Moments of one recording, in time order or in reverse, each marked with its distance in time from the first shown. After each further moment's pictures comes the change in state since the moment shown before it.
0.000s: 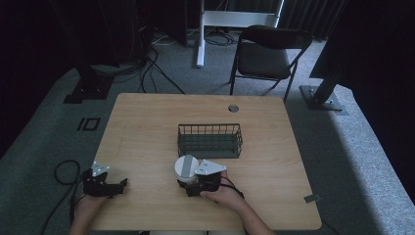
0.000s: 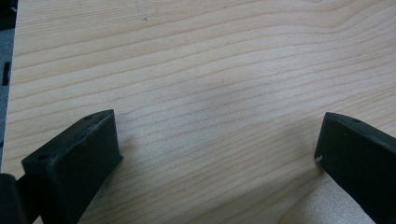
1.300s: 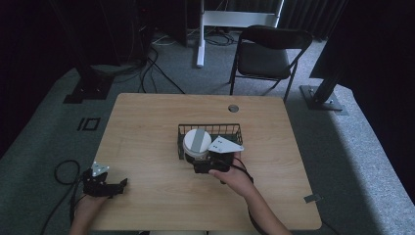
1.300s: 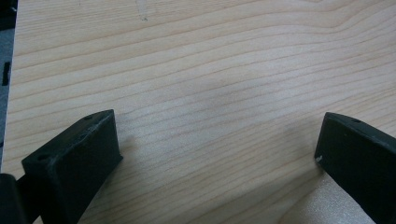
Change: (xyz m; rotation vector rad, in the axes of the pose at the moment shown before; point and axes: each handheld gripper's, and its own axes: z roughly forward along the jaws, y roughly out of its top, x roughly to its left) left arm 0.000 0.000 0.000 0.000 0.000 0.000; right arm -0.026 0.074 -0.046 -0.153 -0.109 0.026
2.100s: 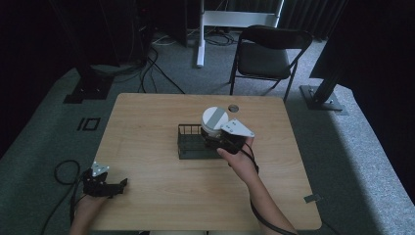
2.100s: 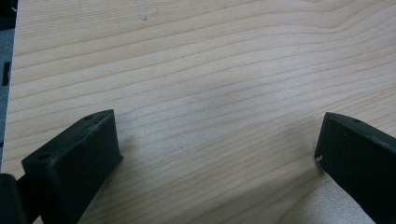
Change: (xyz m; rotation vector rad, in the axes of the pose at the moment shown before) left arm 0.000 0.000 0.000 0.000 0.000 0.001; right arm -0.046 0.023 -0.001 -0.056 -0.317 0.039
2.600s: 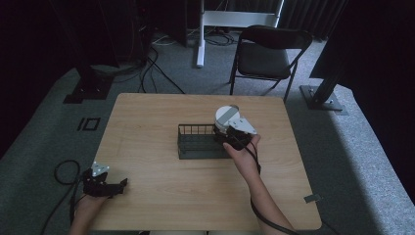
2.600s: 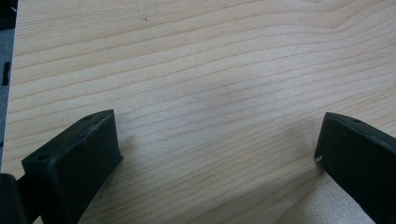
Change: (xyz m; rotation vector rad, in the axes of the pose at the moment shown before) left arm 0.000 0.000 0.000 0.000 0.000 -0.001; right arm -0.029 -0.020 0.015 0.094 -0.227 0.034
